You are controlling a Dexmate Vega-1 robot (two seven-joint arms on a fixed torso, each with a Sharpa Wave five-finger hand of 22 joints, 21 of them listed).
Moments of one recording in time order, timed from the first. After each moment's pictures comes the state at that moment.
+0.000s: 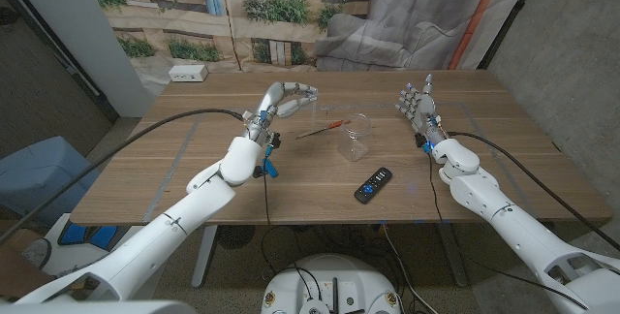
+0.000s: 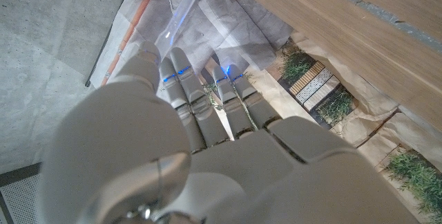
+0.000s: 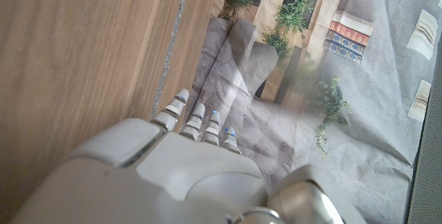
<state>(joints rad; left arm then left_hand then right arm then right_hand) 0.93 0.59 0.49 -1.73 0.07 -0.20 0.37 1.00 0.06 0.33 -0.16 0.18 1.00 -0.06 0.19 0.20 1.07 -0.21 0.19 0.19 0.58 -0.05 0.17 0.16 0.49 -0.05 0.21 0.17 -0.84 -0.51 -0.37 -1.30 0.65 0.29 0.03 -0.02 0.06 -0.30 0.18 0.31 -0.10 -0.11 0.21 0.25 -0.02 -0.05 0.26 0.36 -0.05 -0.04 0.23 0.62 0.08 0.09 0.29 0.21</state>
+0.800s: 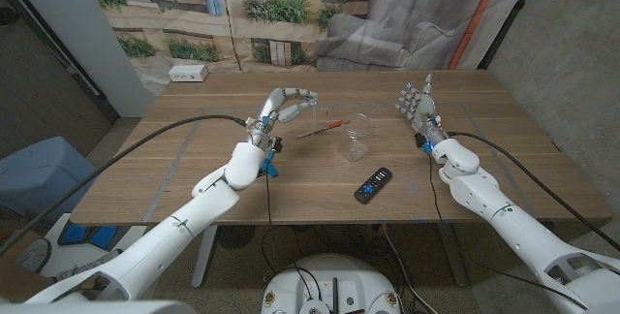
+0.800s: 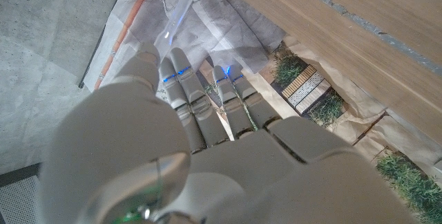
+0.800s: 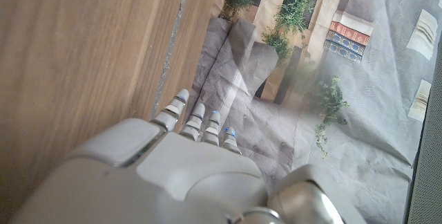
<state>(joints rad) 0.92 0.56 0.51 -1.65 0.09 -0.24 0.39 0.99 0.06 0.33 -0.16 0.18 1.00 -0.06 0.19 0.20 1.07 -0.21 0.19 0.19 0.58 -0.05 0.17 0.16 0.48 -0.05 0.21 0.17 -0.84 -0.51 -0.37 -1.30 0.65 0.29 0.03 -0.02 0.06 -0.30 0.18 0.31 -0.10 -0.11 0.21 0.25 -0.02 -0.05 0.26 0.36 -0.05 -0.04 0.23 0.62 0.08 0.09 0.29 0.21</state>
